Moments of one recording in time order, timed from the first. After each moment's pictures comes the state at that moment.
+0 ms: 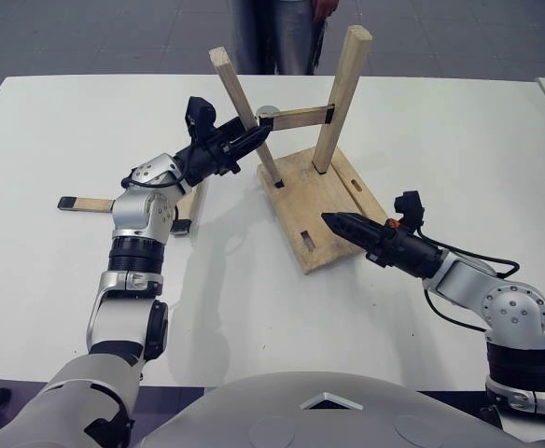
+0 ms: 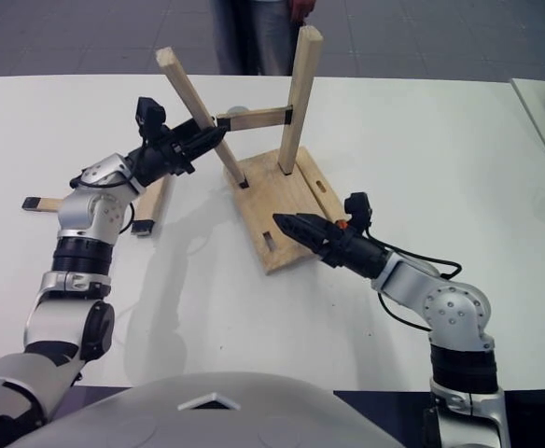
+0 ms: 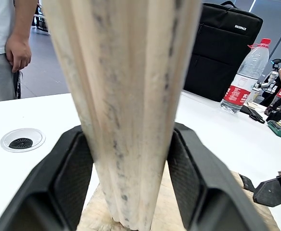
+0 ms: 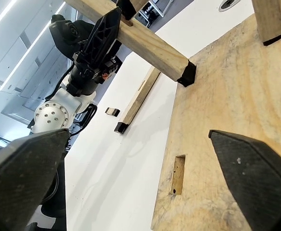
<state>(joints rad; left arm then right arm) -0.56 0.30 0.02 0.42 -0.47 0.32 -0.86 0.05 -0.48 -0.12 -0.33 1.29 0.95 0.35</state>
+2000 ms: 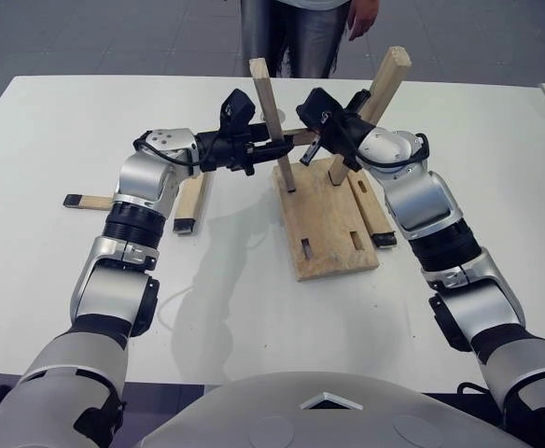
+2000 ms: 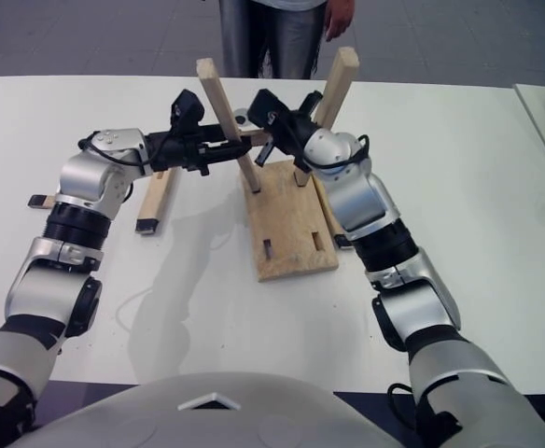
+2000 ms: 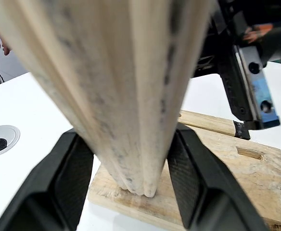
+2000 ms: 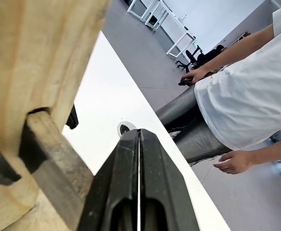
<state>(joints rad) -0.73 0.38 -0.23 0.49 -0.35 0.41 -0.93 -0.66 -0.35 0.39 0.11 -0.16 0.40 0.45</state>
